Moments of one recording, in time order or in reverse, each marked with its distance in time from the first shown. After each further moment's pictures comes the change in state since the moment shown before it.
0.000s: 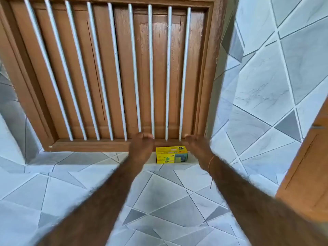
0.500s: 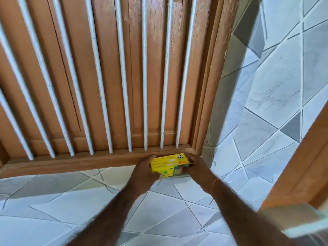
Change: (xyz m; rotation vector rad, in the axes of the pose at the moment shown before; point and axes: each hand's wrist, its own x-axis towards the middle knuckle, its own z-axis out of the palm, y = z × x) left_hand 0.062 -0.099 0.034 0.088 -0.519 0.107; right_hand 0.031 0.077 0.021 -0.107 -0.174 0.029
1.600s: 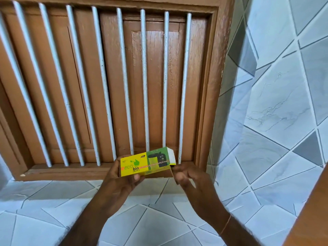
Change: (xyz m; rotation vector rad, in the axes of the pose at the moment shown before) left_hand -0.055 0.057 -0.048 -0.905 0.059 0.072; right_hand -0.062 -0.070 -0.015 -0.034 0.033 -0.490
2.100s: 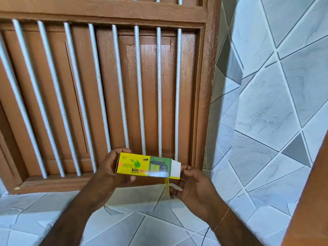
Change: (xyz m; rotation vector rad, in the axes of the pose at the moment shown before) left_hand 0.000 0.054 0.015 0.428 -0.068 0.070; right_hand 0.014 -0.002 -0.002 1.067 -0.049 0.629
